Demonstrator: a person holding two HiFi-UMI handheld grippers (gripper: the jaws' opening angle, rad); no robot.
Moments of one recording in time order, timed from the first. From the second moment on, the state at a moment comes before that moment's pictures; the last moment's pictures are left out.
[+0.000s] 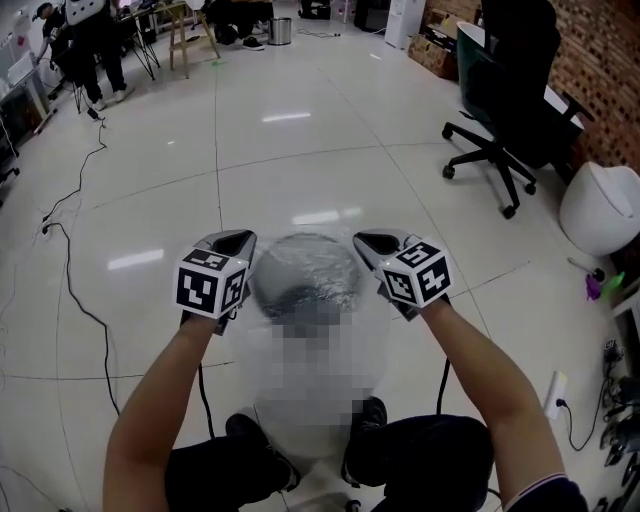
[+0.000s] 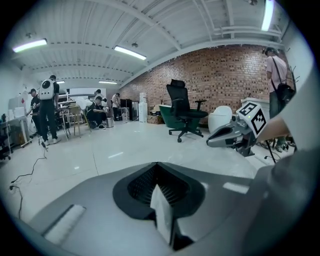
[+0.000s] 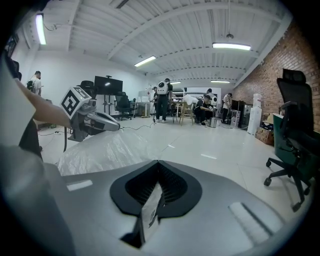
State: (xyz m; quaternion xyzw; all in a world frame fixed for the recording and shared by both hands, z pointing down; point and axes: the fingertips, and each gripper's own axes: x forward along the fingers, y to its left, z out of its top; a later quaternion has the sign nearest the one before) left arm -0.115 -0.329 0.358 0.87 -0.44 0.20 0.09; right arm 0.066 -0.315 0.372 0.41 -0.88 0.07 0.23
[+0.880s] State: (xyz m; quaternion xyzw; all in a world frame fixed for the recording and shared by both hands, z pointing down) left arm -0.120 -0.444 0.461 0.87 -0.41 0.25 0.13; right arm 0.059 -0.438 0.459 0.34 -0.90 0.12 0.24
